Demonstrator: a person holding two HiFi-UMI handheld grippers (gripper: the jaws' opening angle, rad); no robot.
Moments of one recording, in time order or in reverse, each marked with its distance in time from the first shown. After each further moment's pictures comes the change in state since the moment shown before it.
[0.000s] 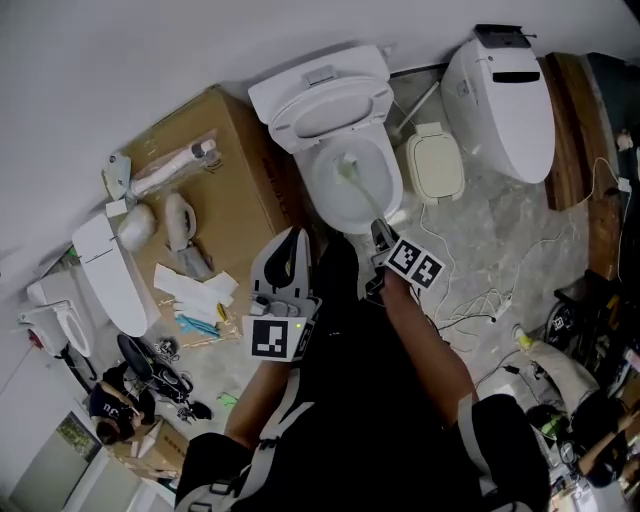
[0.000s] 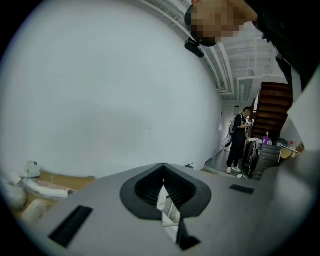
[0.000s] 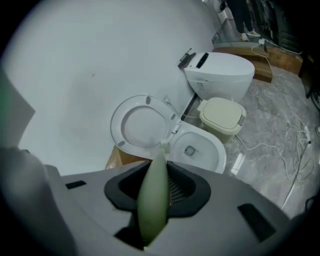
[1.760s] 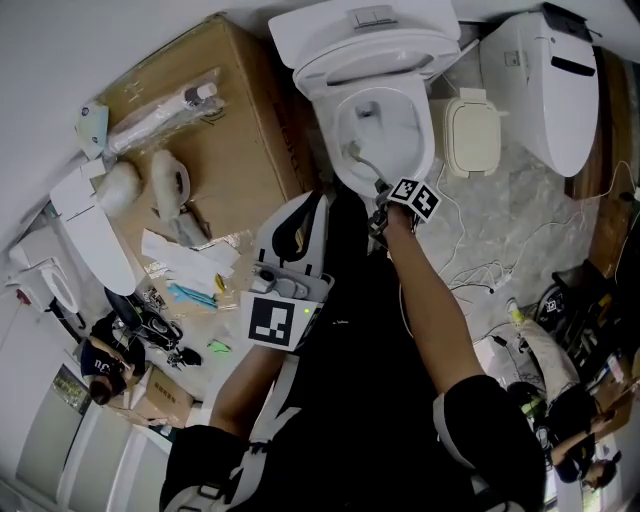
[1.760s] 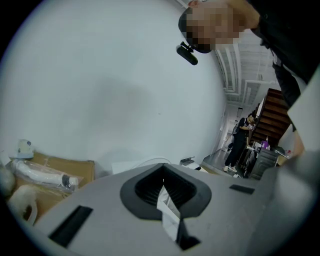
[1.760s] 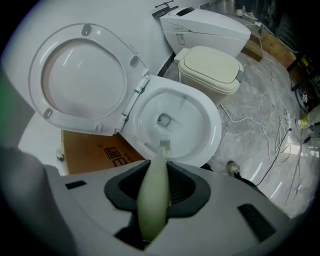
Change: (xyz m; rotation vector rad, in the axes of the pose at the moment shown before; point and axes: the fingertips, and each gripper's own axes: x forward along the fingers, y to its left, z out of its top) left arm 0.042 0.072 -0.072 -0.101 0.092 -0.049; right arm 0.188 -0.115 -0.089 0.121 0.317 -0.294
